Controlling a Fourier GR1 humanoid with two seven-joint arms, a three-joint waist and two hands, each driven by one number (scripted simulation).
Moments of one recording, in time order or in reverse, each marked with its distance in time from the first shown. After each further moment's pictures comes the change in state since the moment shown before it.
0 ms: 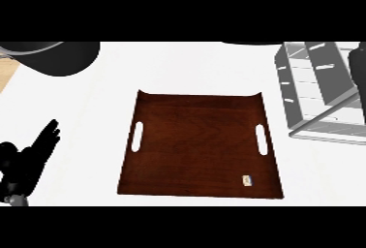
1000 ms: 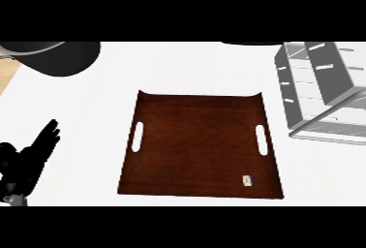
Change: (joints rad) left arm -0.006 -0.004 0.016 0.014 0.001 -0.019 -0.013; right arm -0.223 -0.189 0.055 0.497 0.165 0.101 -0.319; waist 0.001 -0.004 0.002
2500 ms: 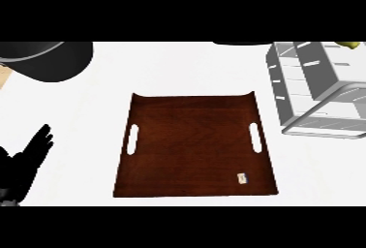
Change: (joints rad) left arm 0.032 0.001 0.033 -0.021 0.005 -0.001 0.035; right arm -0.048 -0.220 -0.532 0.089 -0.393 0.080 0.260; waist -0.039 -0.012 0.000
